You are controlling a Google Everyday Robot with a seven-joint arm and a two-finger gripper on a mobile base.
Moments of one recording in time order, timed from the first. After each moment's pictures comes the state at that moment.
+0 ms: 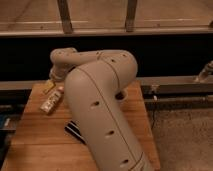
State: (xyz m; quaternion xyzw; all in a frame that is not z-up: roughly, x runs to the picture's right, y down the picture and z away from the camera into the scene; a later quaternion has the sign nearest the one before) arm -0.311 -0.013 0.862 -0.35 -0.13 0.35 0.86
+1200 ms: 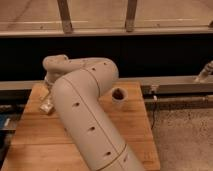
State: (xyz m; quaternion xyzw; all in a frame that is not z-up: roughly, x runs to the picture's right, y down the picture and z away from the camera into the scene) arm -0.343 0.028 0.902 -0.38 -0.09 0.32 0.86
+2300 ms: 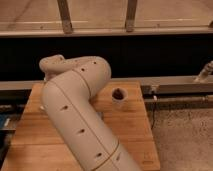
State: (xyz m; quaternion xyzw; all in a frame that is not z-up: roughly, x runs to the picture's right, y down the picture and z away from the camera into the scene) arm -0.337 0.035 0.917 -0.36 -0.03 0.35 0.86
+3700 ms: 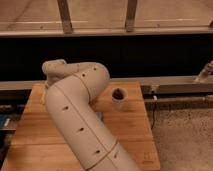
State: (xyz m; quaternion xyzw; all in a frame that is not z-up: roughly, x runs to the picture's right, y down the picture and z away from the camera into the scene) arm -0.348 0.061 0.929 -0.40 -0.03 0.35 0.85
